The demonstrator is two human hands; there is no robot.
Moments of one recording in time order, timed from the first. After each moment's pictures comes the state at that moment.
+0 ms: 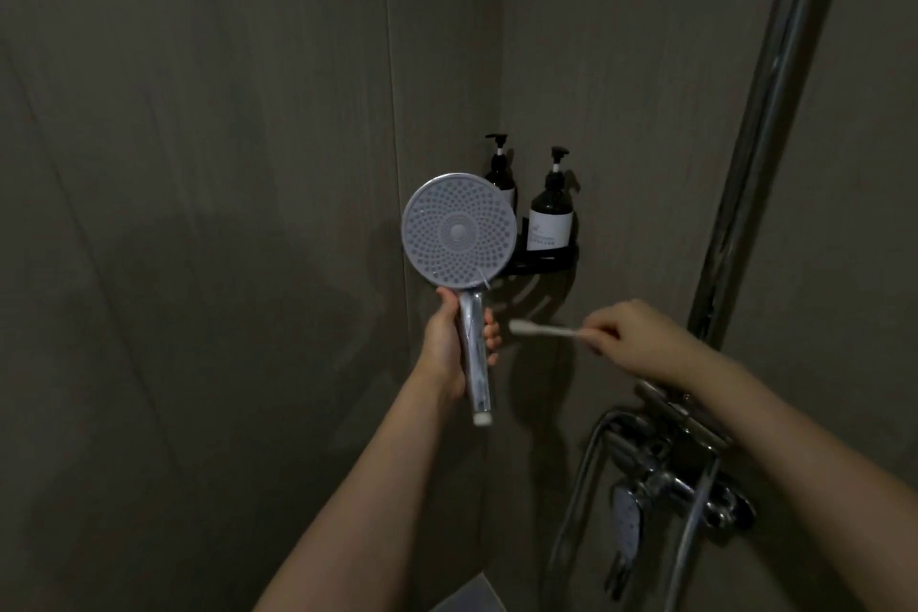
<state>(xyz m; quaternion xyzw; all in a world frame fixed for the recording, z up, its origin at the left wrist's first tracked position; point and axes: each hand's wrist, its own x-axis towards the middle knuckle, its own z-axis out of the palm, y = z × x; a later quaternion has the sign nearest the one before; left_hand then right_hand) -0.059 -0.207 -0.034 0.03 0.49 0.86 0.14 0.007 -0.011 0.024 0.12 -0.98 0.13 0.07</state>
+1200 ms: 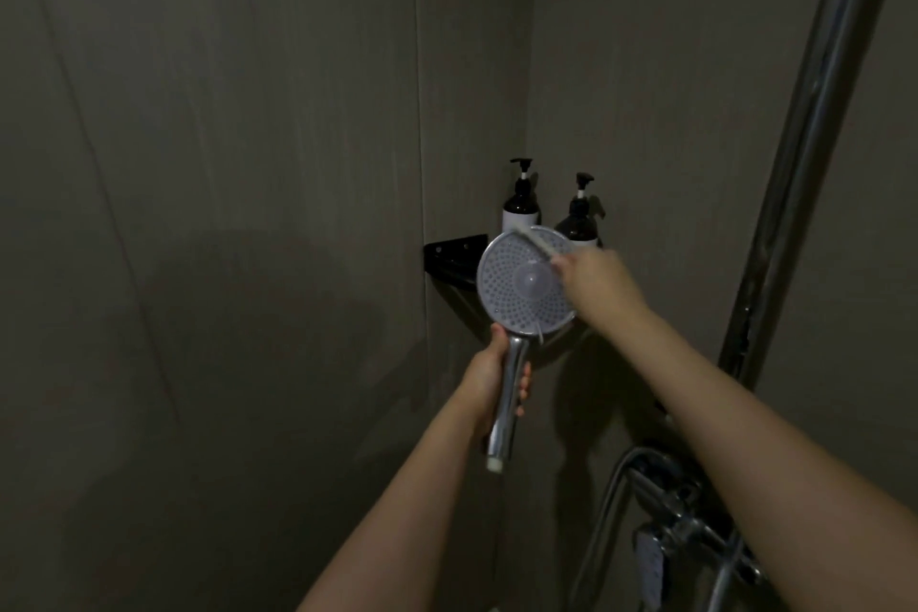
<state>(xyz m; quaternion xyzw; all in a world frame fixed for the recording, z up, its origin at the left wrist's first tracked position) -0.057 -0.190 -0.041 0.00 0.63 0.76 0.15 -0.045 -0.071 0.071 0.01 -0.94 0.30 0.18</state>
